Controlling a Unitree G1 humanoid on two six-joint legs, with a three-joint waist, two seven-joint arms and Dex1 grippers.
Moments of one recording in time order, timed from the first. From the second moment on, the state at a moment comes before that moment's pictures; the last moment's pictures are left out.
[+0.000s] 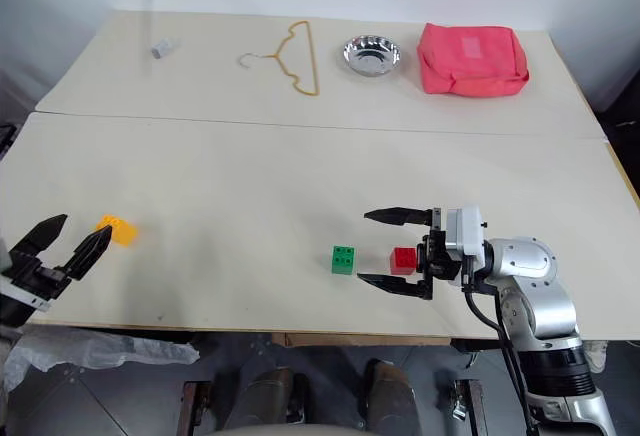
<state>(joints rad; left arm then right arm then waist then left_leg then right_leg) 0.14 0.64 0.64 -0.03 -0.57 0.24 -0.67 -0.21 -0.58 -0.05 -0.16 0.58 0.02 1.32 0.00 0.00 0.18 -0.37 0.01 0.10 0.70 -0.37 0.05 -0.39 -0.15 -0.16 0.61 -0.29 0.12</state>
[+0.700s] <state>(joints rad) -0.28 0.85 0.26 0.07 -0.53 0.19 -1.25 -0.09 -0.68 -0.17 -0.17 0.60 0.05 1.30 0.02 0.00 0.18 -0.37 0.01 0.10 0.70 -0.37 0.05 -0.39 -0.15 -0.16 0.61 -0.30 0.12</state>
